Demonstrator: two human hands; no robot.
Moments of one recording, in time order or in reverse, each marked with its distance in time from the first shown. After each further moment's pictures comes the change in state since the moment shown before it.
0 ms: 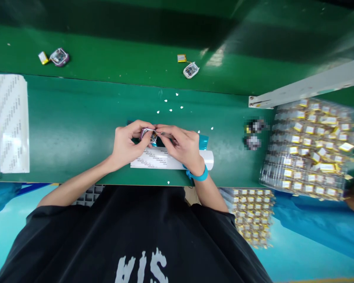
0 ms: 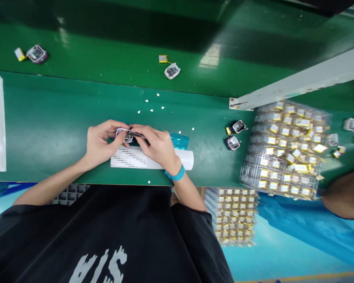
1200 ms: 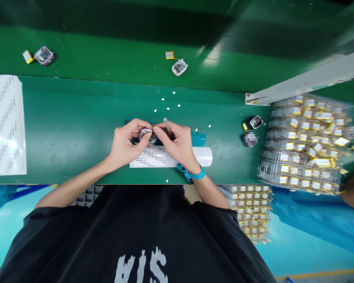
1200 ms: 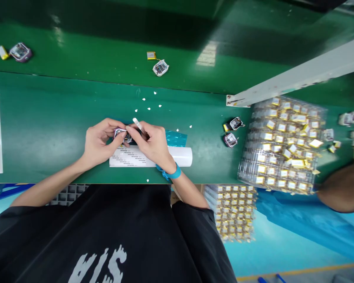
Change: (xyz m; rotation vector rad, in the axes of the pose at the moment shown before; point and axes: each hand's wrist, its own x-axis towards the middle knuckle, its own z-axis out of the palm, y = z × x) left_hand -0.002 -0.002 -0.001 -0.051 -0.062 0.023; right_hand 0.004 -0.010 0.010 0.293 0.025 0.459
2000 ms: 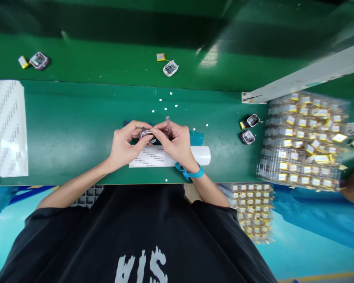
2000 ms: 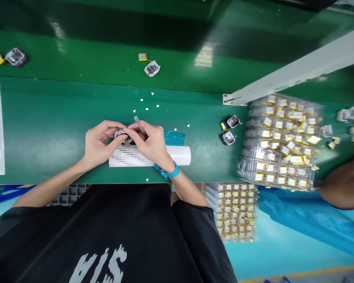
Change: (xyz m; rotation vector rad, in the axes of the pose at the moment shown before) left_hand -0.003 0.001 0.002 -0.087 0.007 -0.020; right_hand -0.001 -0.001 0.004 0.128 0.016 0.025
